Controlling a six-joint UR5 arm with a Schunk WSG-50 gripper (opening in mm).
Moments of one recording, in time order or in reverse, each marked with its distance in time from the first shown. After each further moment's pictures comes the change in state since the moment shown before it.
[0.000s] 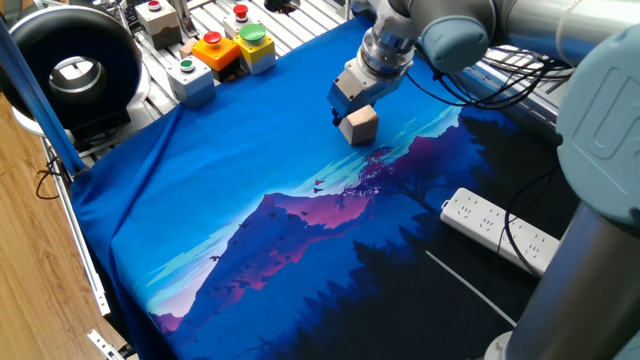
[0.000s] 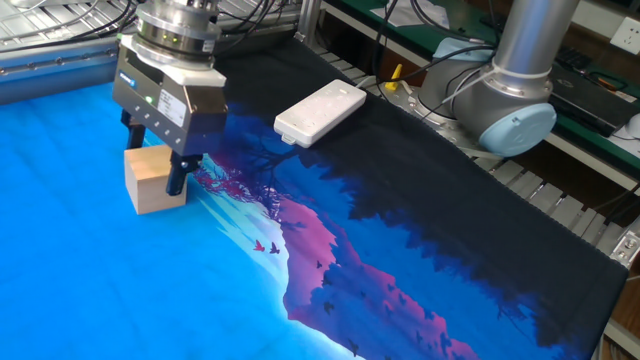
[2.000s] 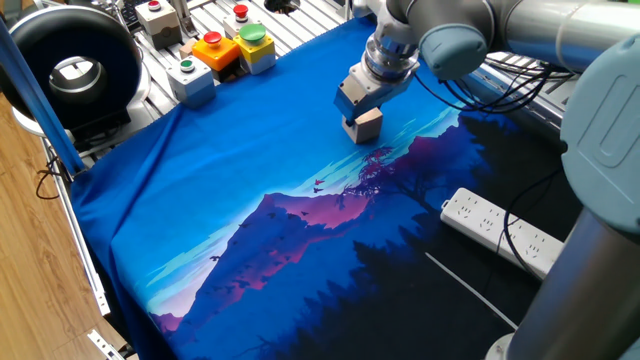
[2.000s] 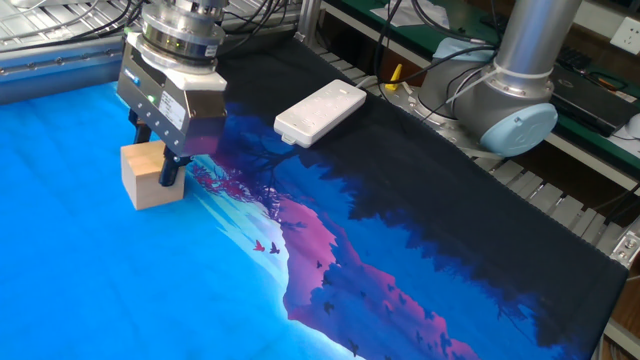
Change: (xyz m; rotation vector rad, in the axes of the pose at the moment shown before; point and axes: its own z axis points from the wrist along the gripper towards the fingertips) arm 0.006 -0.018 0.003 0.099 0.027 0.017
